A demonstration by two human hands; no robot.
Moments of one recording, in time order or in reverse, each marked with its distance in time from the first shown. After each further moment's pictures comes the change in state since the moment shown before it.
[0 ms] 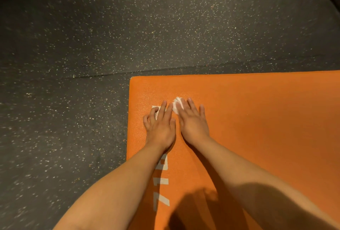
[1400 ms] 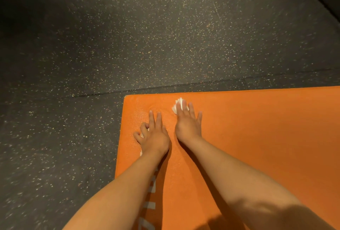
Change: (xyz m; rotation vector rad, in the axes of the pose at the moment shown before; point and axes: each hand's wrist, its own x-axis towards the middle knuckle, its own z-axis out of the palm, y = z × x) left_hand 0.037 0.037 -0.006 0.087 -0.030 -0.345; right_hand 0.059 0.011 -0.028 0.092 -0.086 0.116
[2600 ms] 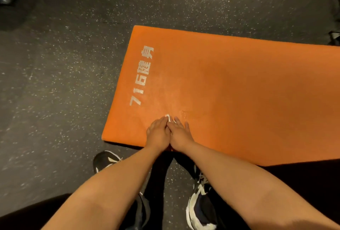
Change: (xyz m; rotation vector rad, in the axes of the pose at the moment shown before) left_hand -0.367 -0.014 0.102 -0.342 -0.095 0.061; right_hand -0.375 0.103 0.024 0.027 -0.497 -0.249
